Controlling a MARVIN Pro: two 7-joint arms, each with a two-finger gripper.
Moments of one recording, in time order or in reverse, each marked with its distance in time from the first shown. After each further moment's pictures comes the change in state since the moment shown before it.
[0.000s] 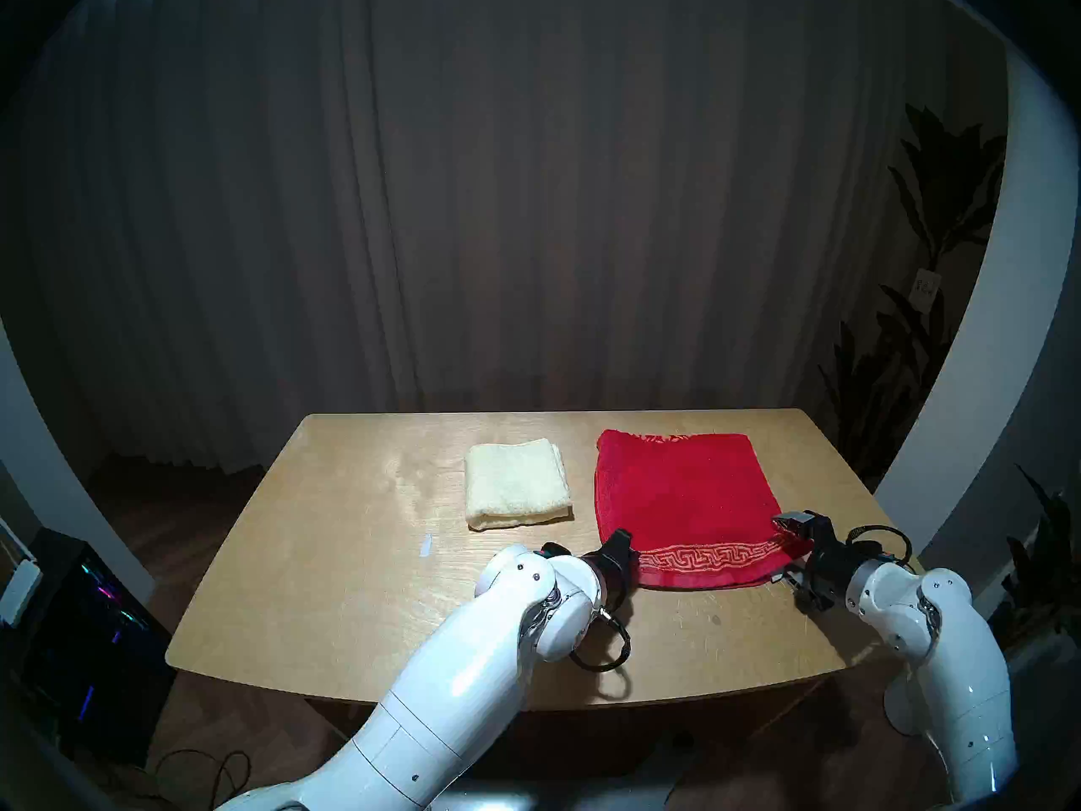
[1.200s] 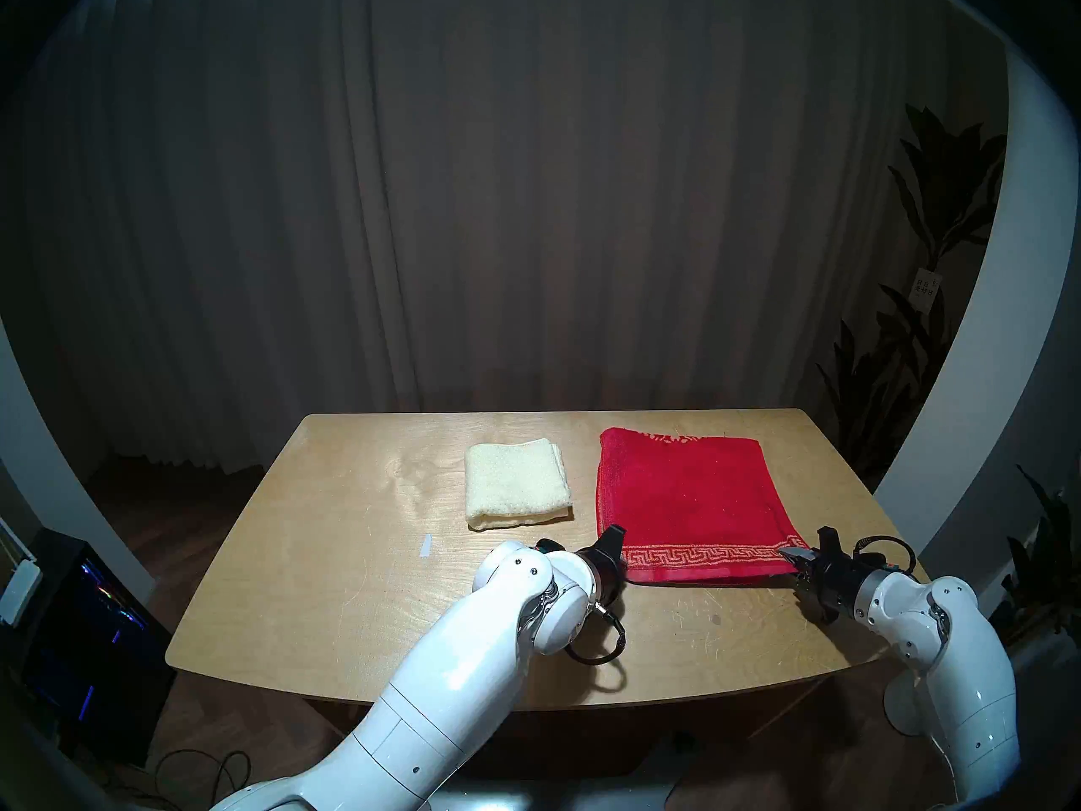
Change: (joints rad) left arm -0.008 0.001 -0.008 0.012 0.011 -0.012 -0.003; right arm -0.053 0.012 0.043 0.004 0.059 0.055 -0.013
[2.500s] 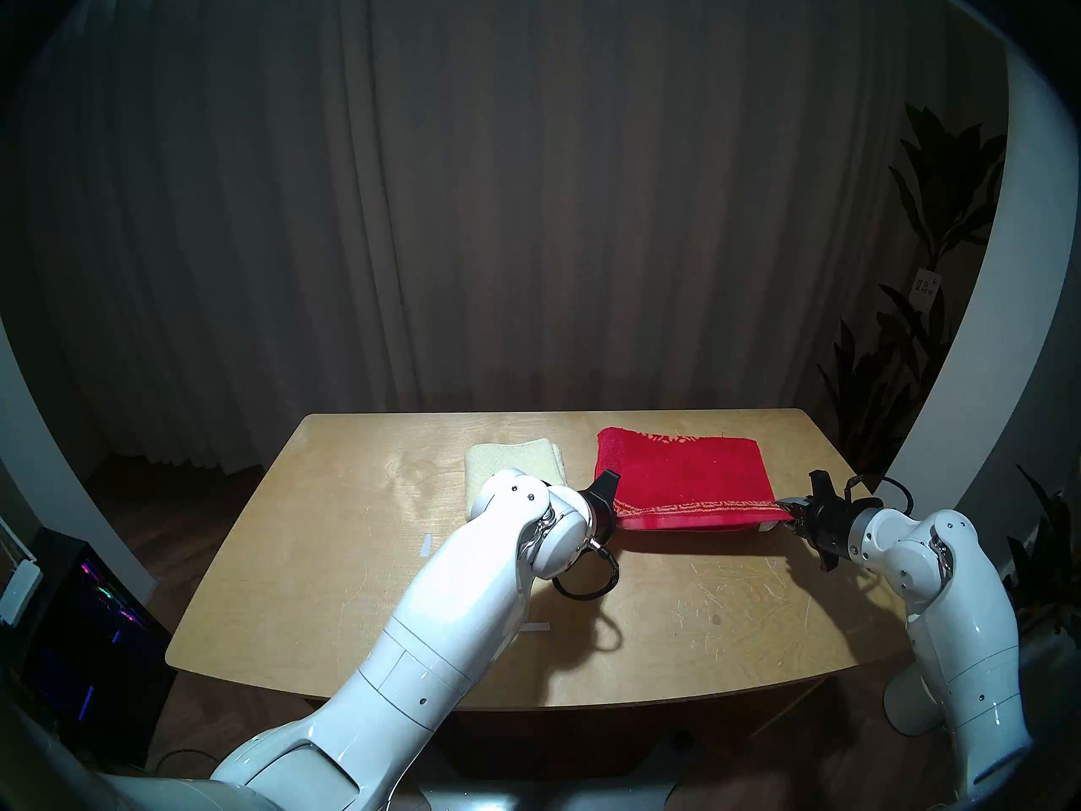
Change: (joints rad) left arm -0.189 -0.052 -0.046 0.042 0.006 0.050 0.165; right arm 0.215 0.021 -0.046 -0.030 0.047 -0.090 -0.266
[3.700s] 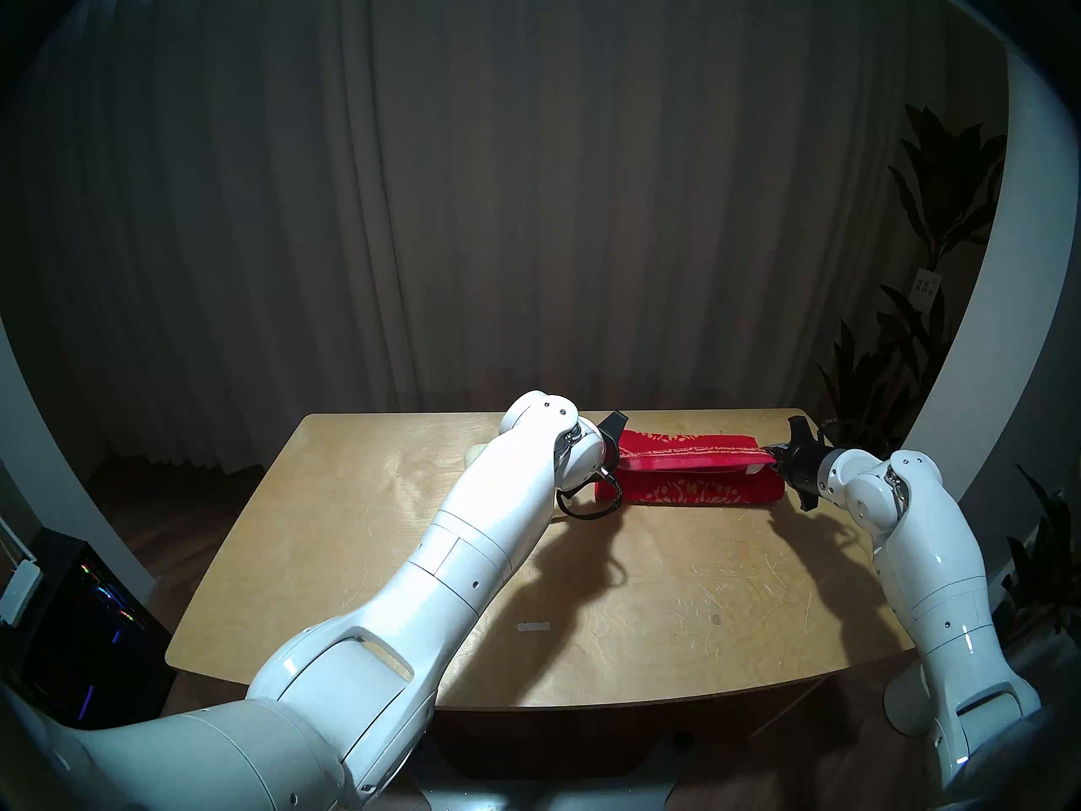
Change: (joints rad) left arm -0.300 -0.115 -0.026 0.369 0.093 0.109 -0.051; right arm 0.340 -0.021 -0.188 0.232 -0.114 -0.104 0.011
